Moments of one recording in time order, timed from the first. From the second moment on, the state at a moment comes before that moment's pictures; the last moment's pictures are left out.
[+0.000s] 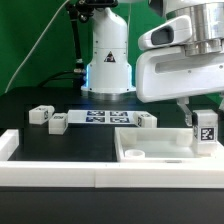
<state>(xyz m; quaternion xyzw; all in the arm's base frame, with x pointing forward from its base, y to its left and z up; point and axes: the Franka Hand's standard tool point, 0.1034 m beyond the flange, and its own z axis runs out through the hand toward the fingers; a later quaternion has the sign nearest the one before) 0.620 0.111 0.083 -0.99 0.09 -0.07 0.08</state>
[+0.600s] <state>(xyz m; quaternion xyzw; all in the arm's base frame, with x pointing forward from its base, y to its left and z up) 0.621 0.107 0.083 -0.88 0.46 -0.07 0.10</state>
